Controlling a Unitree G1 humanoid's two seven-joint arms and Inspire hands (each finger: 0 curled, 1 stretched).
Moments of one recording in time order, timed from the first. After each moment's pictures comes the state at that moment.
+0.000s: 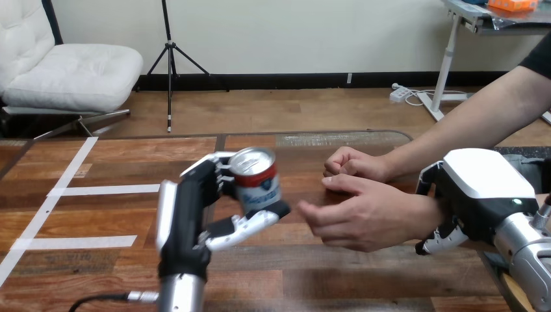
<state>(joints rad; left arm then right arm) 0.02 -0.05 -0.05 0.36 0.21 -0.66 0.13 -0.06 -0.67 0.14 -0.11 -0.83 0.13 0.24</state>
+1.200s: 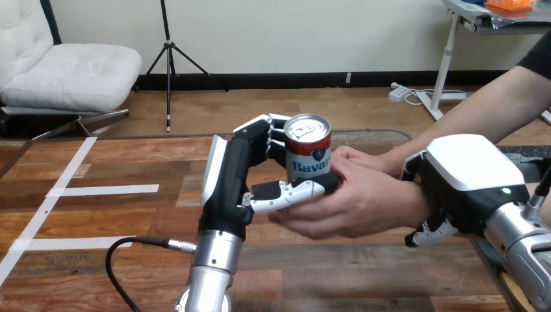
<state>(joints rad) -0.19 -0.05 -0.15 0.45 0.23 -0.63 0.15 -0.06 -0.67 0.14 -0.24 -0.89 0.11 0.31</state>
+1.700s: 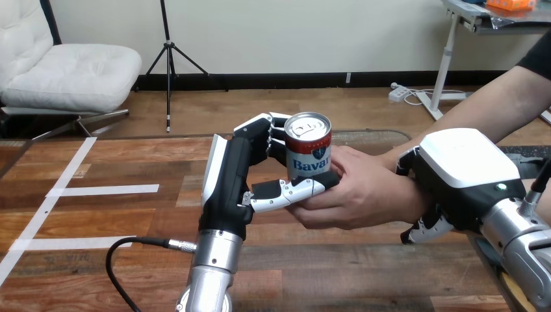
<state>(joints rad) -0.19 -0.05 -0.16 0.45 0.22 -0.63 0.16 -0.07 -0.67 0.14 -0.27 -0.90 0.08 0.32</state>
